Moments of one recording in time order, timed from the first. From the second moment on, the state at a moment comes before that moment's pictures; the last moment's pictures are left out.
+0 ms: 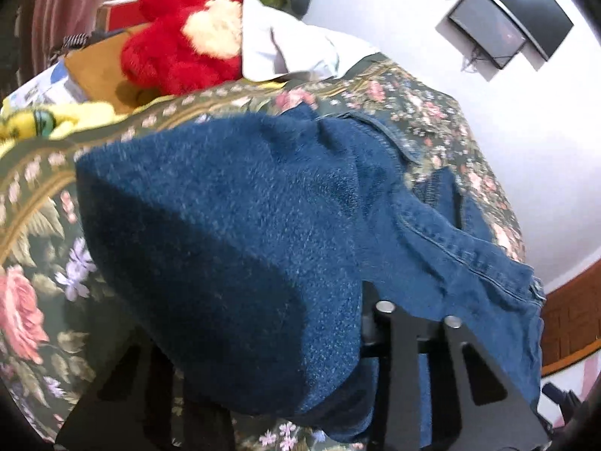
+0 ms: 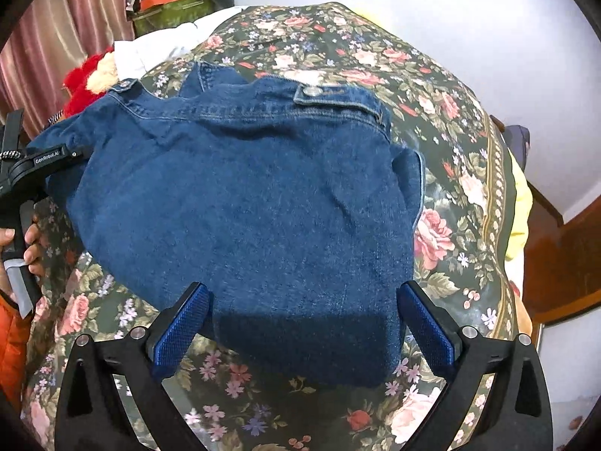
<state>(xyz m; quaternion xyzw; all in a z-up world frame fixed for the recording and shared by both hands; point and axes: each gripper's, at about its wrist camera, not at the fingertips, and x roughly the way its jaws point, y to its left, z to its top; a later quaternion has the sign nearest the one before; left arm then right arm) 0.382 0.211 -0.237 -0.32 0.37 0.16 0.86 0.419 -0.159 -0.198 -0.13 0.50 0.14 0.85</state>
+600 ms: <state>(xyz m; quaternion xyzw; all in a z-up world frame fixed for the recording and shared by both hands) 0.352 0.187 -0.154 -0.20 0.33 0.14 0.91 0.438 0.005 -0.230 -0.13 0.54 0.26 0.79</state>
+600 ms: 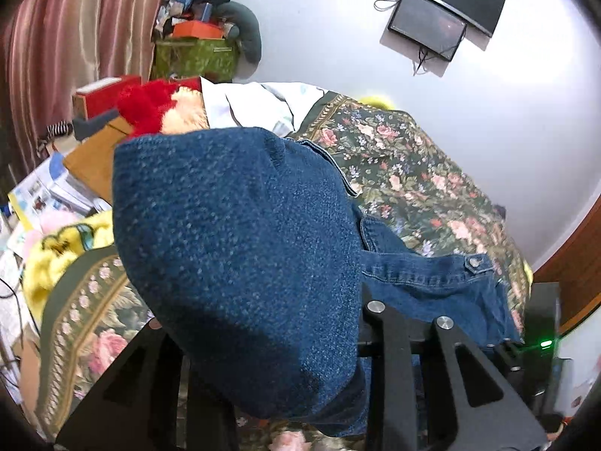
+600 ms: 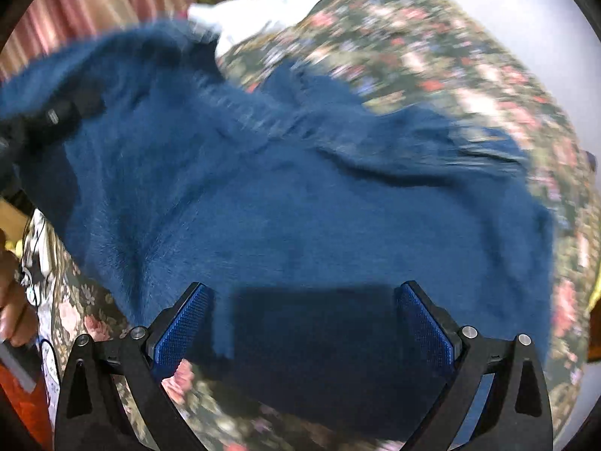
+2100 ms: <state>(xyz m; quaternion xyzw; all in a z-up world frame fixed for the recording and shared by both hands) 0.396 -0.116 -0.169 0.12 0.43 -0.10 0.89 0.334 -0.310 -0.143 0.05 0.50 0.10 0.86</state>
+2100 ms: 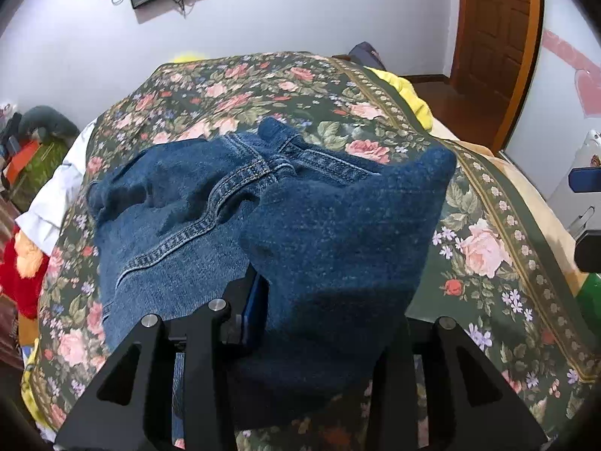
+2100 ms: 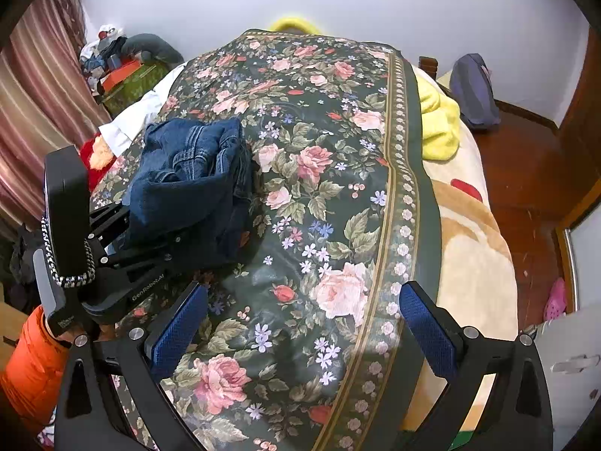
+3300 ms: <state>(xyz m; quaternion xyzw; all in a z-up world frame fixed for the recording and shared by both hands) 0.358 0.056 -0.207 -0.04 0.48 -0.05 0.88 0.421 -0.230 -0.224 0.06 0.58 0.20 0.79</state>
